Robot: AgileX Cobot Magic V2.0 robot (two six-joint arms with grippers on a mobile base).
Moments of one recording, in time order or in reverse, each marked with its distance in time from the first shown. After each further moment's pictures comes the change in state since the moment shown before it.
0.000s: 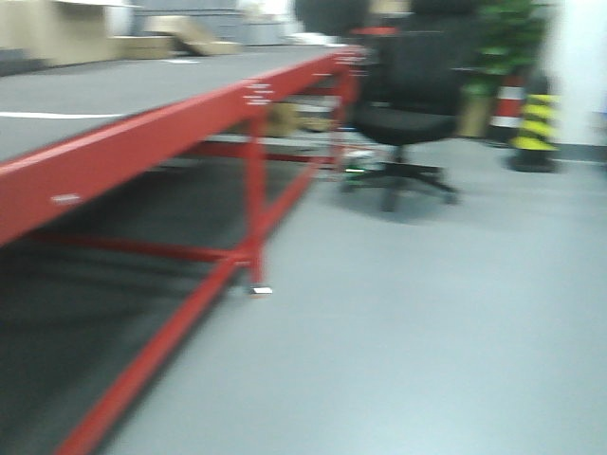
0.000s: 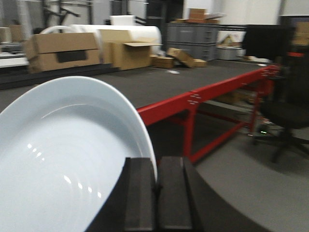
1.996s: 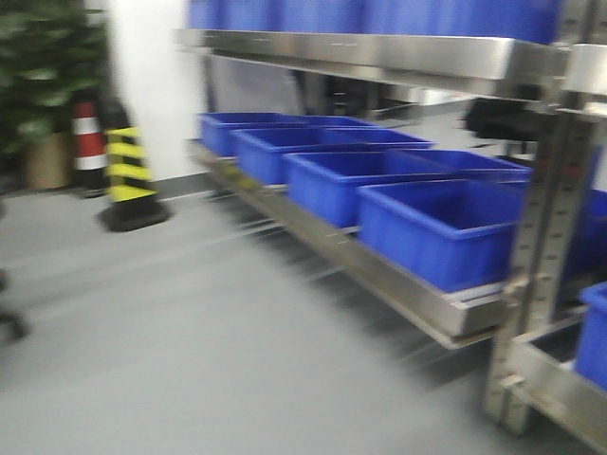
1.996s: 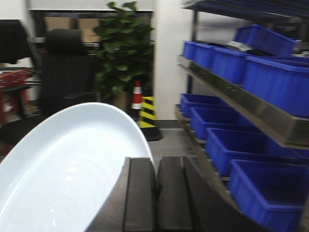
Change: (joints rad) left arm 0.000 0.000 0.000 0.000 0.000 0.000; right arm 0.000 0.000 0.000 0.000 -0.002 0.000
